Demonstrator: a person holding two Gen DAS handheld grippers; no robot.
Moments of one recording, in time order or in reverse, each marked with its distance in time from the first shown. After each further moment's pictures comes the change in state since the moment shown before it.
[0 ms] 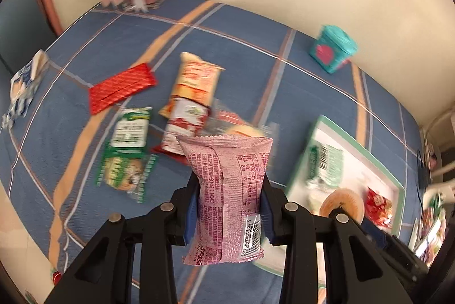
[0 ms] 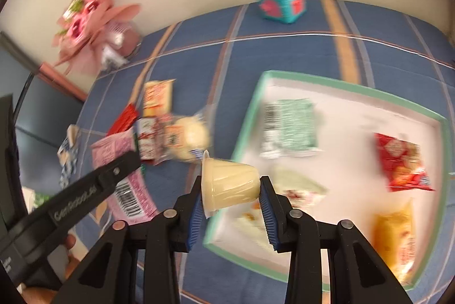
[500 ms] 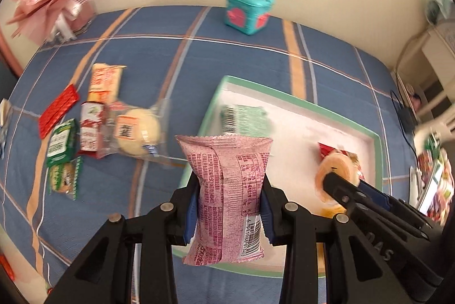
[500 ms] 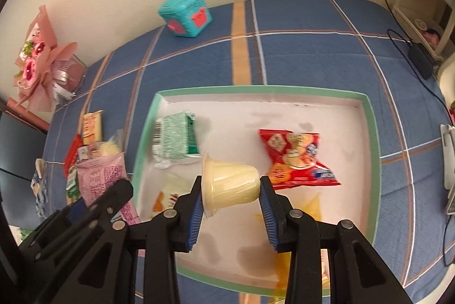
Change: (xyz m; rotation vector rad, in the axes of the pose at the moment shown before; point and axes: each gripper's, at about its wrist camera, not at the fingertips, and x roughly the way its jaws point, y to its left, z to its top) left arm 0.009 -0.112 -0.038 0.255 0.022 -0.066; right arm -0.024 -0.092 0.004 0.134 -0.018 -0.146
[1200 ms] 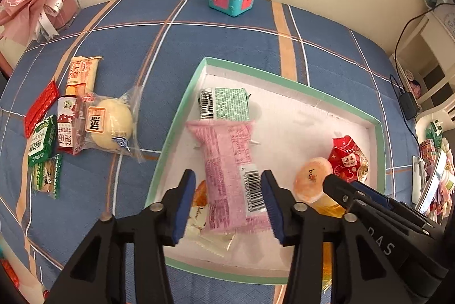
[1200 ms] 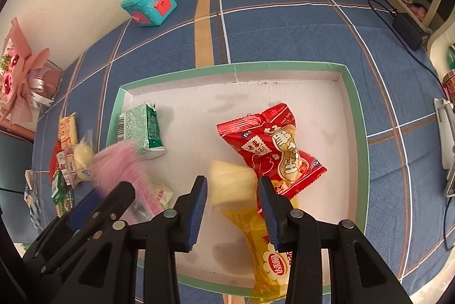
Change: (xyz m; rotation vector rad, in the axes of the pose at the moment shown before) left arm 0.024 -0.014 -0.003 0.013 0.055 -0.006; right arm 0.018 -0.029 -0.002 0.084 0.079 -0.050
